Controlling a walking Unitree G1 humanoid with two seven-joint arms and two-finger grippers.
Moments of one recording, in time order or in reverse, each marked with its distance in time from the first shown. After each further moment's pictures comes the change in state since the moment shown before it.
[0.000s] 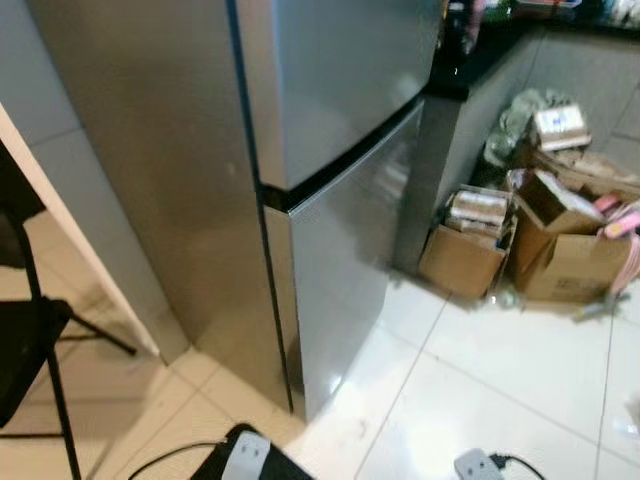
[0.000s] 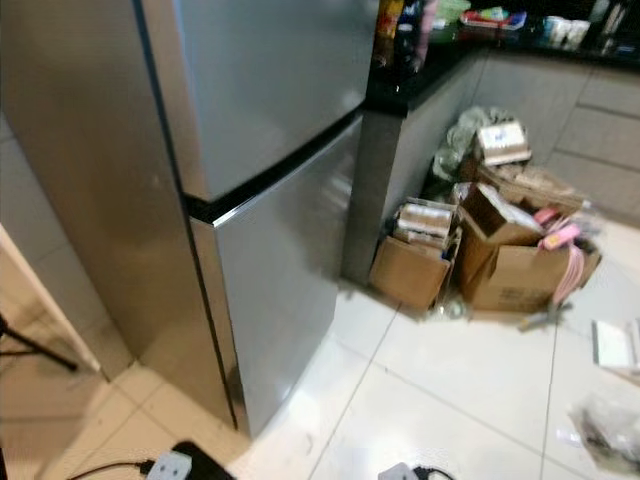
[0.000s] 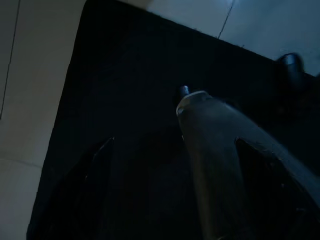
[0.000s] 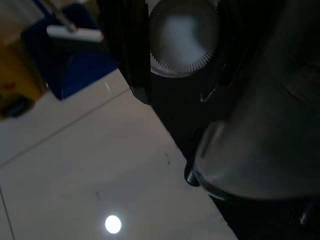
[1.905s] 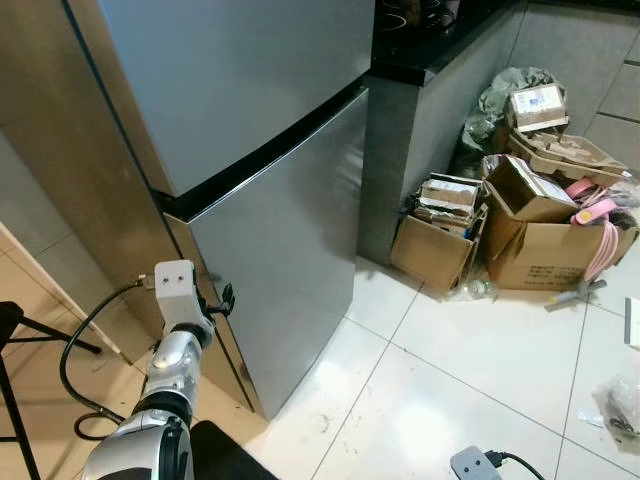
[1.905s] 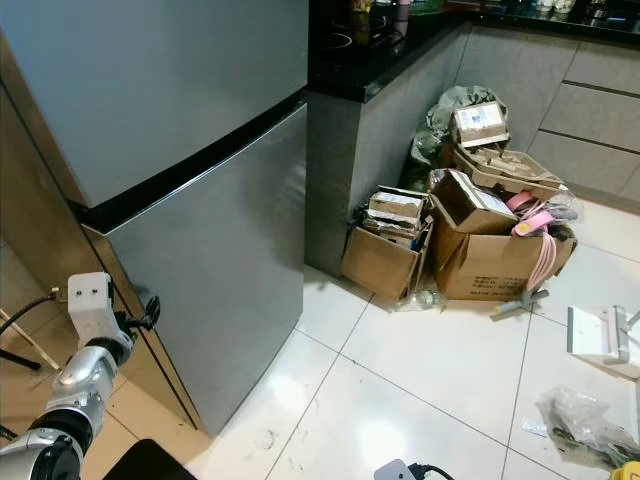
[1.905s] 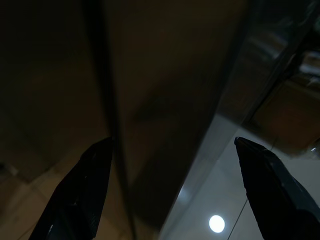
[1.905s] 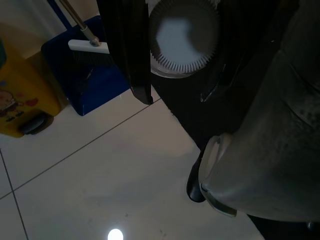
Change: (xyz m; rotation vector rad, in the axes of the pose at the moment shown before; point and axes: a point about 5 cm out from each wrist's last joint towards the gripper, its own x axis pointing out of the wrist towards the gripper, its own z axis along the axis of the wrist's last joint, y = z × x) left arm -0.084 0.115 0.218 -0.272 -1.004 0.196; right arm 0.000 0.003 -0.001 -0.005 -0.003 0.007
